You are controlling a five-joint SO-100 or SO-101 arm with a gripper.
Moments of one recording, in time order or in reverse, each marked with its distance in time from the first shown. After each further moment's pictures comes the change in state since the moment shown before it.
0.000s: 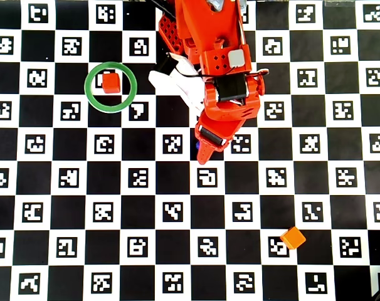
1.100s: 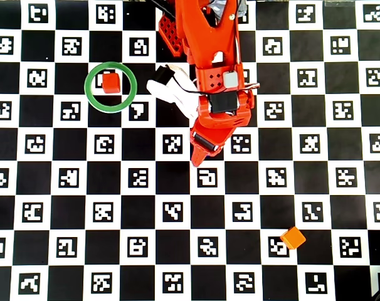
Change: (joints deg) arm 2.8 -8.1 7.7 -14.7 -3.2
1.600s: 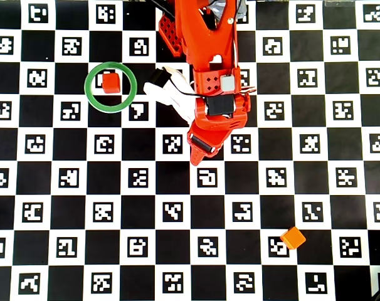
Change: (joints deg) arm 0.4 -0.8 0.0 -0.1 -1.0
